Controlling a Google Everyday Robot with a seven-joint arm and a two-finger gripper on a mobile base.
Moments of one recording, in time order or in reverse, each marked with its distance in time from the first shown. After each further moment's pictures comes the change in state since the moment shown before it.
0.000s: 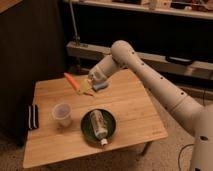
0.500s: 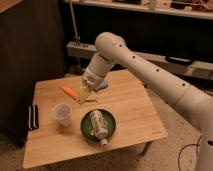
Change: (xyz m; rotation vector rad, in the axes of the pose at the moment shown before) arm -0.043 -0.012 -0.007 -0.022 -0.161 0.027
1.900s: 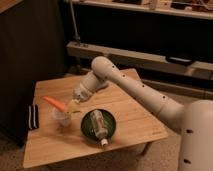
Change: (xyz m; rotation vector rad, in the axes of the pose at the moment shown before) arm 0.060 0.000 0.096 0.243 0.354 -0.378
